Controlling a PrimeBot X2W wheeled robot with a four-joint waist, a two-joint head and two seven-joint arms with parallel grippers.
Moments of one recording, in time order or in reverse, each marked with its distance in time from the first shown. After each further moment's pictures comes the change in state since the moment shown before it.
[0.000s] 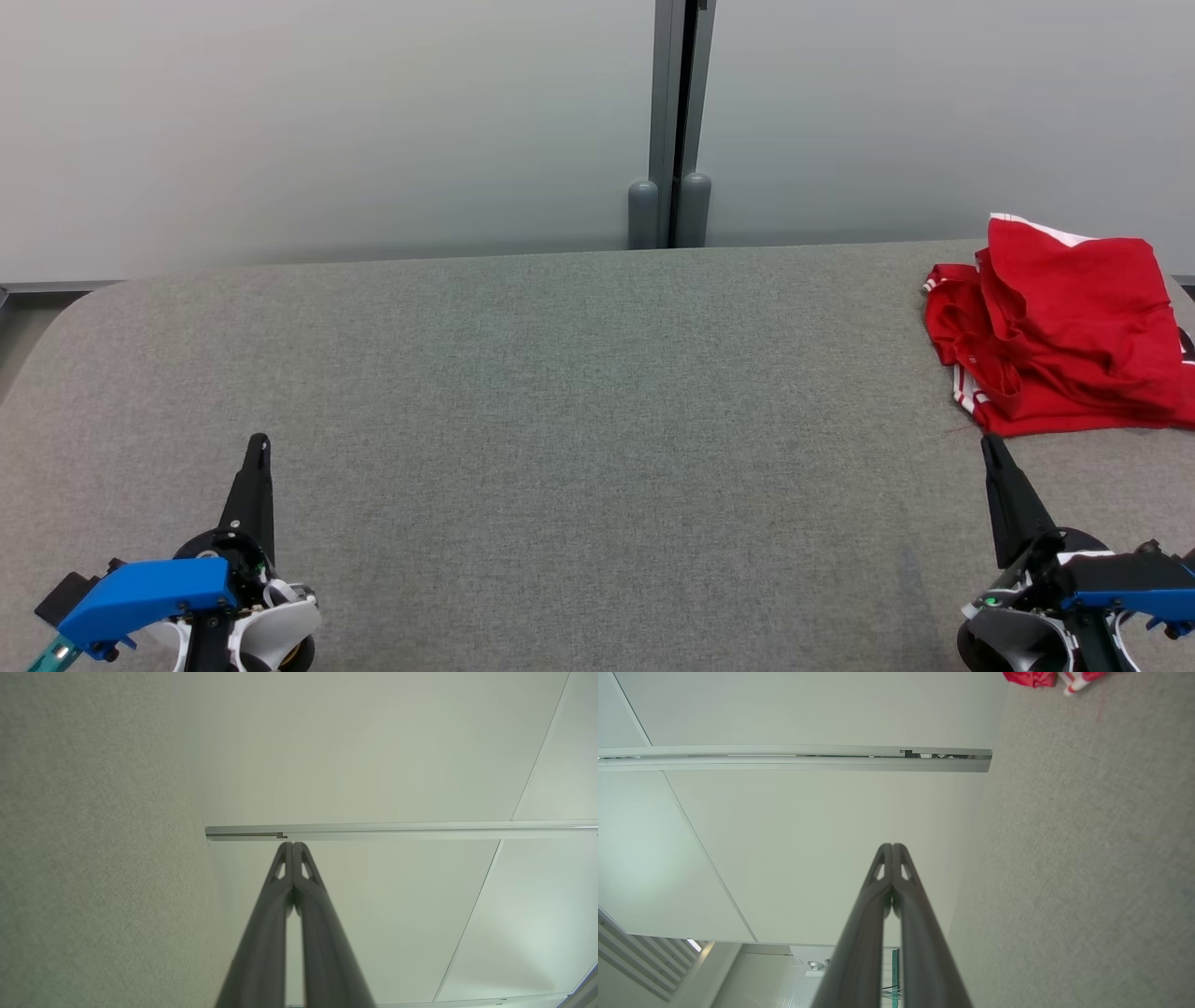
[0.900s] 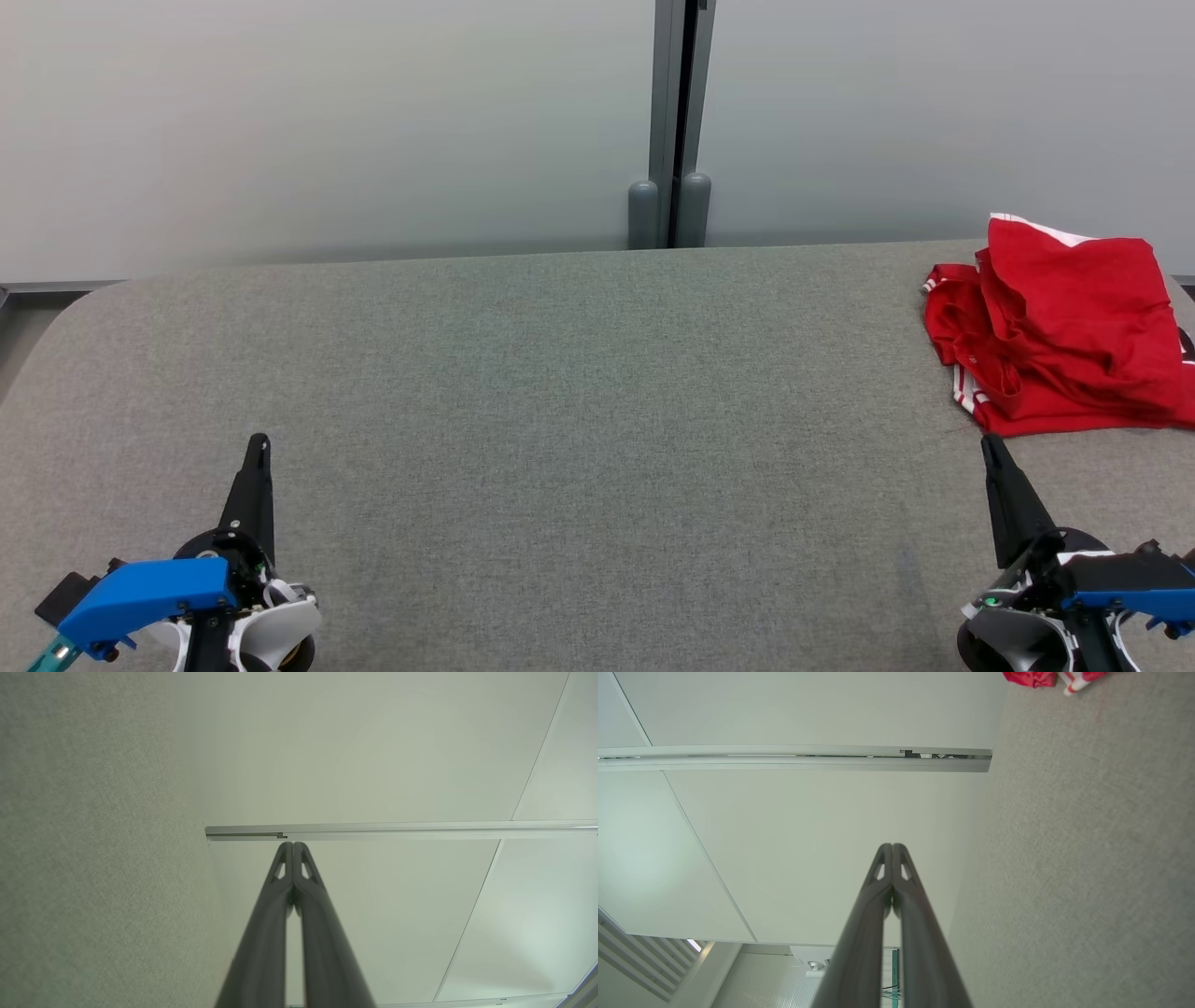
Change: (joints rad) left arm 0.000 0.000 0.000 0.000 0.000 0.000 0.000; right arm 0.000 0.000 0.000 0.000 0.000 0.000 0.000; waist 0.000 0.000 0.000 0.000
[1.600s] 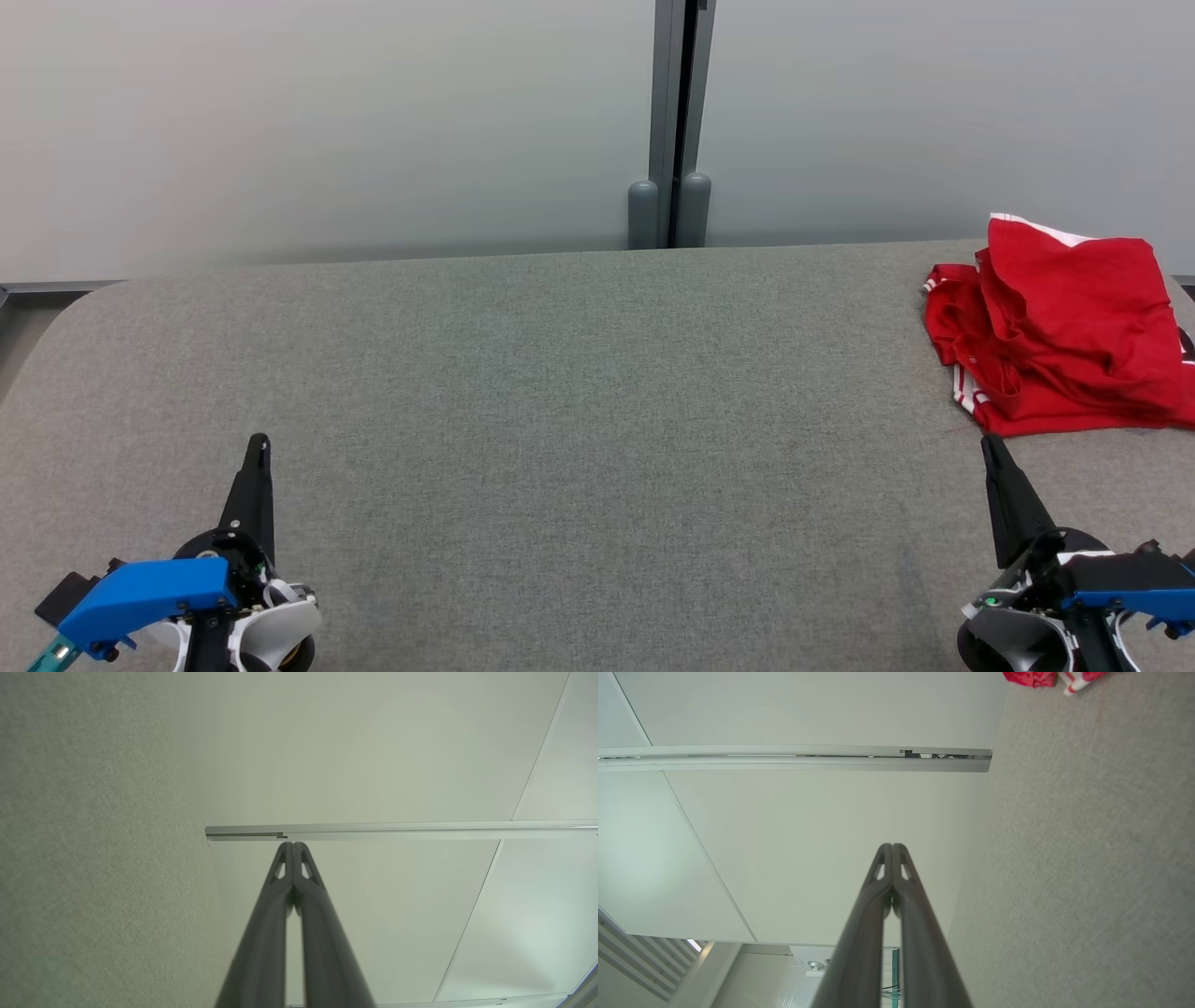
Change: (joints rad) left arm 0.000 0.000 0.000 0.000 0.000 0.000 0.000; right arm 0.000 0.000 0.000 0.000 0.000 0.000 0.000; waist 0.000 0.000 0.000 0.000
